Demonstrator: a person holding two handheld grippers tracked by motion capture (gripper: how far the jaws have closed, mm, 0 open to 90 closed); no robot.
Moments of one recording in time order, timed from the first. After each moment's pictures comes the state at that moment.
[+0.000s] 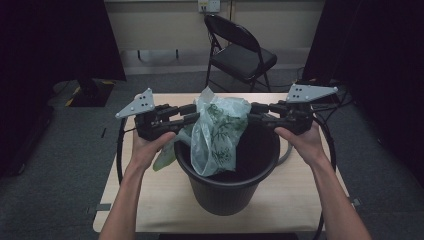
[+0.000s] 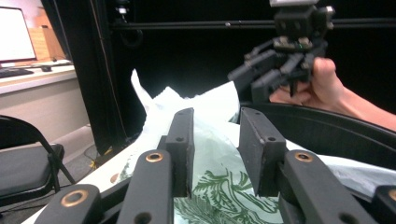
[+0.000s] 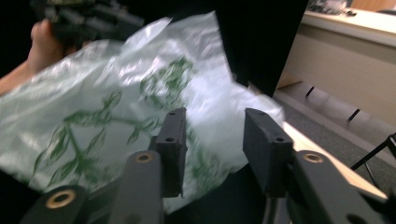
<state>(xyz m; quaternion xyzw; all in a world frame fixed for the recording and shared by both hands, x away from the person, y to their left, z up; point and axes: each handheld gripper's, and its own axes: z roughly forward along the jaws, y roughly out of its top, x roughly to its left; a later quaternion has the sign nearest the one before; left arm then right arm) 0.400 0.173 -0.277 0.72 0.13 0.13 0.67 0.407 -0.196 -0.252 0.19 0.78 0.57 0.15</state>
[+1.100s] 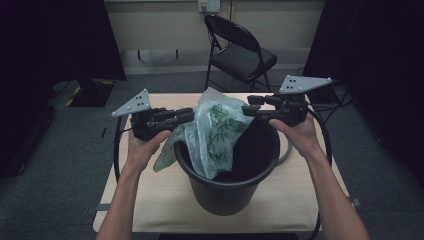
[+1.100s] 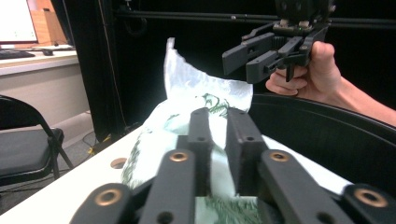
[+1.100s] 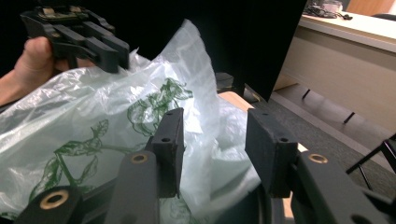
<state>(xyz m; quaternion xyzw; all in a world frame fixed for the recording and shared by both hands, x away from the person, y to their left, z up) 0.404 0.180 -0.279 0.72 0.16 0.12 0.67 0.418 -0.181 -0.241 0.19 0.79 0.56 0.16</state>
